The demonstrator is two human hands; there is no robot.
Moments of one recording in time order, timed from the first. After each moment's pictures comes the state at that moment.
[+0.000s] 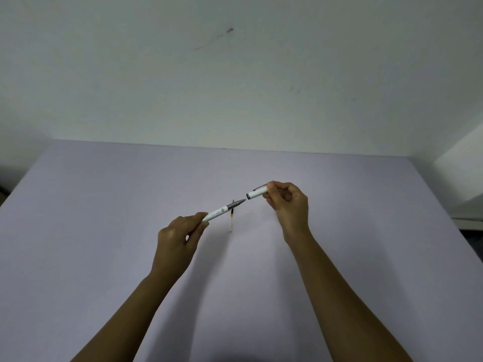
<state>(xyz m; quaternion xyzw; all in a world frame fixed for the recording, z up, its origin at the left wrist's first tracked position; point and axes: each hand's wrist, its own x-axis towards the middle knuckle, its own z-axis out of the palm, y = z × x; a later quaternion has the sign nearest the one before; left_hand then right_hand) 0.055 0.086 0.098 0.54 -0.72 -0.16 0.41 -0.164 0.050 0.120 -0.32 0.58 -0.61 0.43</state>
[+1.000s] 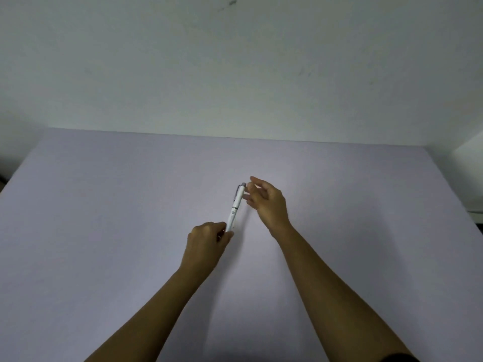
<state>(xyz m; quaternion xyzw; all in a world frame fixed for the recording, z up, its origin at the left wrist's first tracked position) 0.013 0.069 0.053 0.60 -0.74 -0.22 0.19 -0.141 0.024 0.084 -0.41 0.62 -0.45 0.49</state>
